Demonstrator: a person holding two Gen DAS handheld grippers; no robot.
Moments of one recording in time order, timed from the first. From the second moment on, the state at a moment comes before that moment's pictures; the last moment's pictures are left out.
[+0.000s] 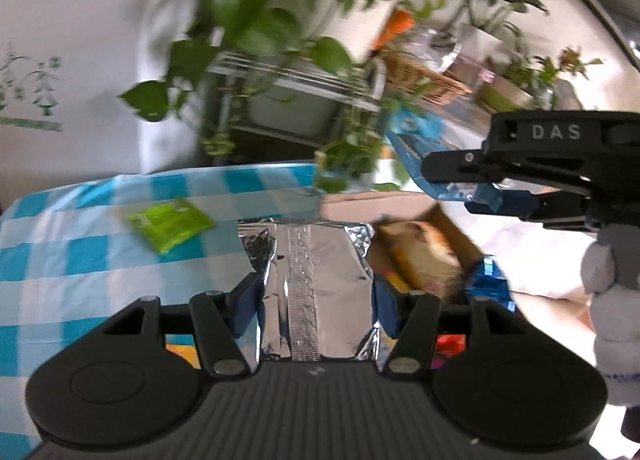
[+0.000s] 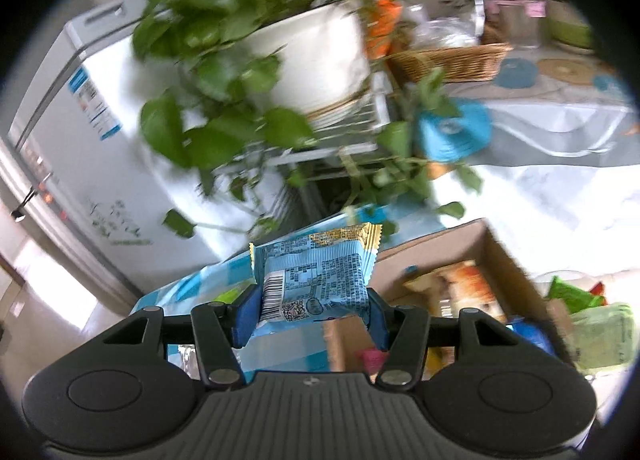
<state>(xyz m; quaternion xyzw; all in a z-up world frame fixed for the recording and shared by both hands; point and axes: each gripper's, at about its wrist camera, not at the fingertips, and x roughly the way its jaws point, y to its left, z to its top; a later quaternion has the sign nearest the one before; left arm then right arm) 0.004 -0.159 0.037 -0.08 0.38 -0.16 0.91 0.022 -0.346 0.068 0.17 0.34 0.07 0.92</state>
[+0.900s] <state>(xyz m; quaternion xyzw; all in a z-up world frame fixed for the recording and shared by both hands) -0.012 -0.241 0.030 -0.06 0.39 -0.25 0.89 0.009 -0.403 0.066 0.20 0.33 0.04 0.92</state>
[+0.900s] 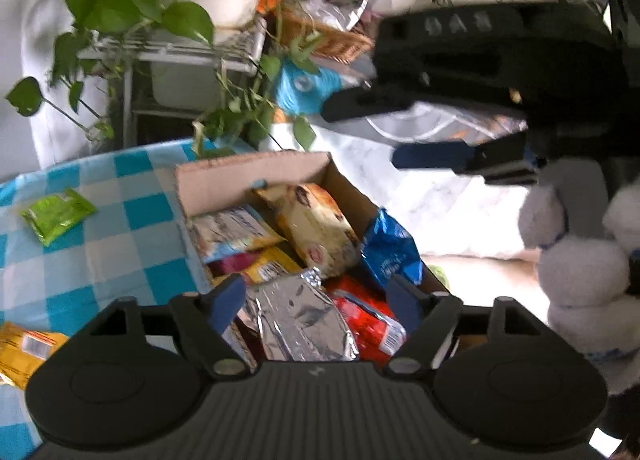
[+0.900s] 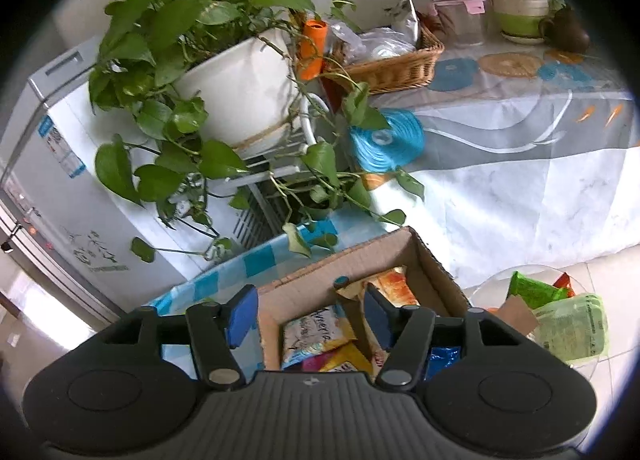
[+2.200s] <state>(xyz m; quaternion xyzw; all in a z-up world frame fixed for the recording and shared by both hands) 0.007 -0.059 -0.023 -0.03 0.46 -0.11 0.88 0.028 -0.281 0.059 0.10 0.37 0.15 0.91</state>
